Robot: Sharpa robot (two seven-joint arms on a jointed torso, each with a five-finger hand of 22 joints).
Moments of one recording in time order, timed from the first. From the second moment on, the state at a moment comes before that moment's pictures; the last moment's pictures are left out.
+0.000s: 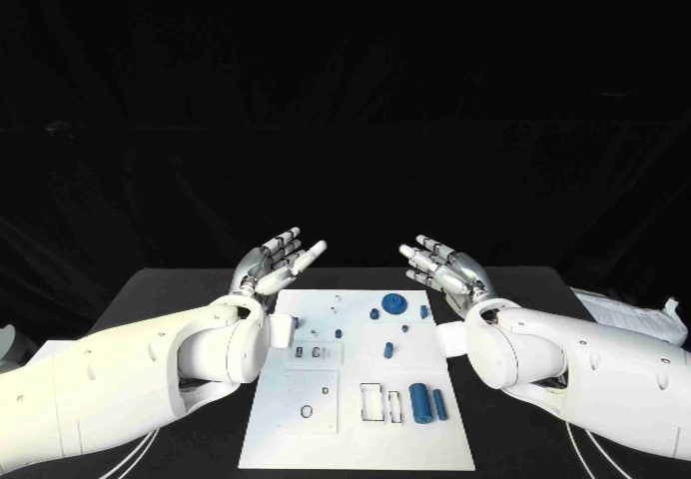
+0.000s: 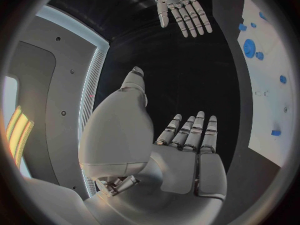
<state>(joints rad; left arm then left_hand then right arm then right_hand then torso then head) 1.11 -0.80 -0.03 1.61 0.05 -0.64 0.49 1.34 -0.27 -0.07 0.29 0.25 0.33 0.15 0.03 0.04 0.30 0.23 0.03 0.03 0.40 0.22 0.04 0.05 0.09 0.27 0.28 0.03 0.04 1.07 -0.80 -0.02 1.57 -0.09 -0.57 0.41 1.11 0.05 0.01 -0.02 0.32 0.26 0.14 0.02 0.03 0.33 0.23 0.03 0.03 0.32 0.21 0.03 0.03 0.05 0.34 0.28 0.04 0.04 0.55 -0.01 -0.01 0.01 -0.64</state>
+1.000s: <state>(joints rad) 1.13 -0.93 -0.03 1.68 0.07 -0.47 0.51 1.45 -0.05 0.00 0.22 0.21 0.97 0.21 0.12 0.07 1.06 0.16 0.12 0.07 1.14 0.10 0.19 0.14 0.17 1.01 0.22 0.25 0.11 1.14 -0.79 0.02 1.39 -0.85 -0.45 0.29 1.30 0.07 0.15 -0.24 0.26 0.97 0.21 0.08 0.07 1.08 0.15 0.08 0.06 1.15 0.11 0.12 0.07 0.18 0.95 0.22 0.21 0.08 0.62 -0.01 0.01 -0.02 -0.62</state>
